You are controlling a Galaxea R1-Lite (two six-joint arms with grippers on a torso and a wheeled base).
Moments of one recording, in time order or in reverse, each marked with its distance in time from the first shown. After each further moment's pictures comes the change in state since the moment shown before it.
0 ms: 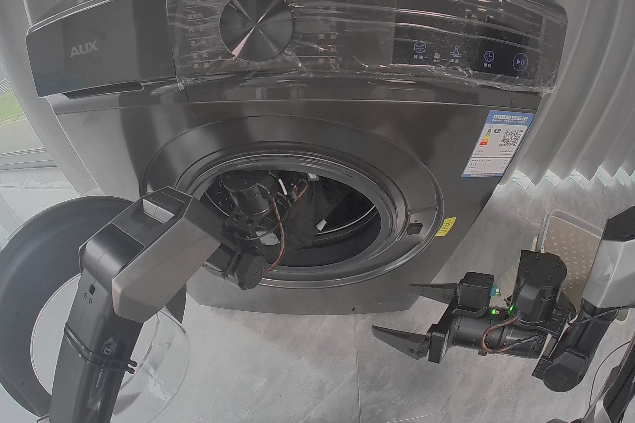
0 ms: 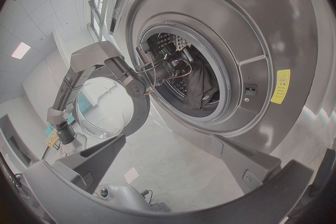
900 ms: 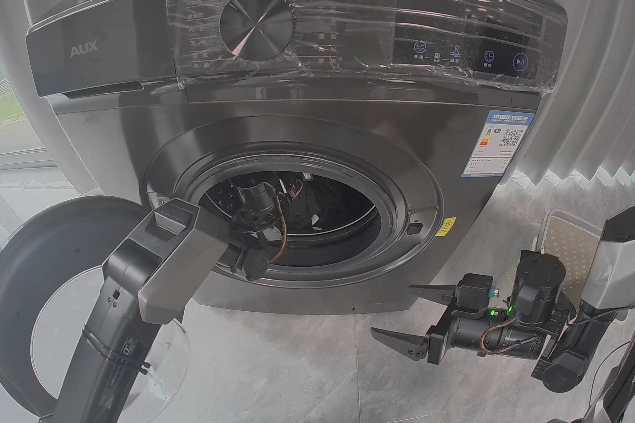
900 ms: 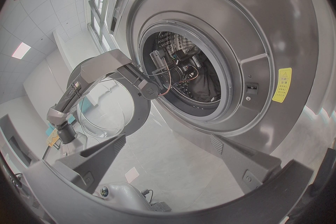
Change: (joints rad) left arm 0.039 0.146 -0.250 0.139 0.044 -0.005; right arm 0.004 0.004 0.000 0.000 0.001 0.000
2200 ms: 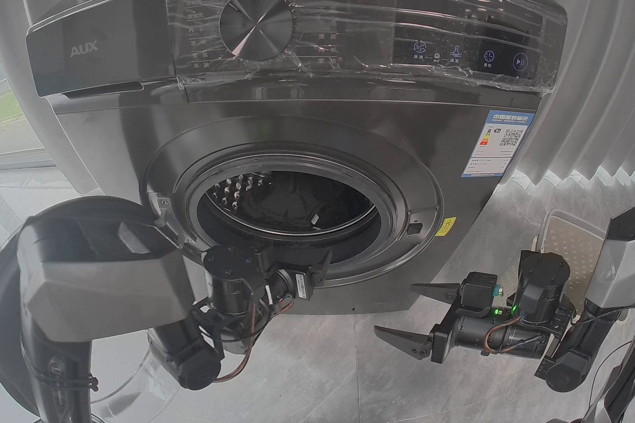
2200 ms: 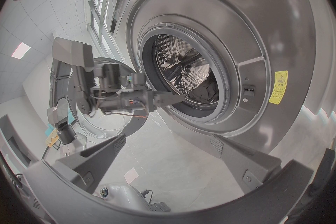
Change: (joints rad) left arm -0.198 -0.431 1.132 -0.242 0.010 0.012; right arm -0.007 -0.017 0.011 0.000 -0.001 0.000
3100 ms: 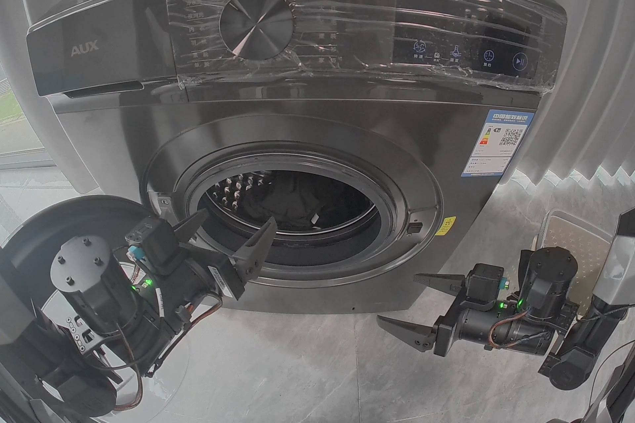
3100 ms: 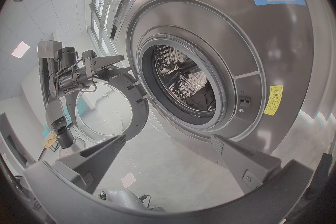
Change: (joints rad) left arm -0.025 -0.532 0.379 -0.054 0.010 0.010; right arm -0.003 -0.036 -0.009 0.000 -0.018 0.001
